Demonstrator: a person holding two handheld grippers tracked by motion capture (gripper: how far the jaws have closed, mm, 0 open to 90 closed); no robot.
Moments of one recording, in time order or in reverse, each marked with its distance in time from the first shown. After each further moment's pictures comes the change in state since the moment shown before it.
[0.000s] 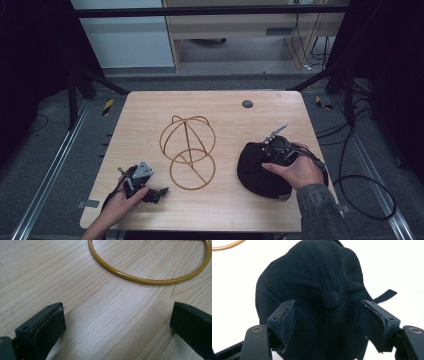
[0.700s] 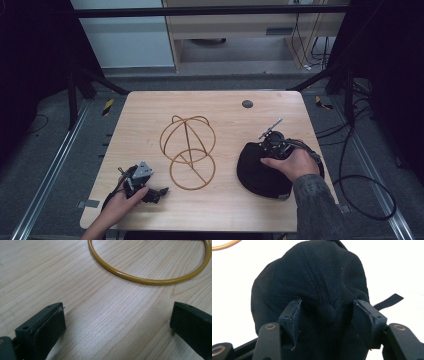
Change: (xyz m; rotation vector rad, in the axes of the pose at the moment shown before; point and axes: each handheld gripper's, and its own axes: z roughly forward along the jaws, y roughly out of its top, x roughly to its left) left arm 0.000 0.000 0.000 0.000 -0.001 0.001; right arm -0.009 0.015 0.013 0.051 0.043 -0.010
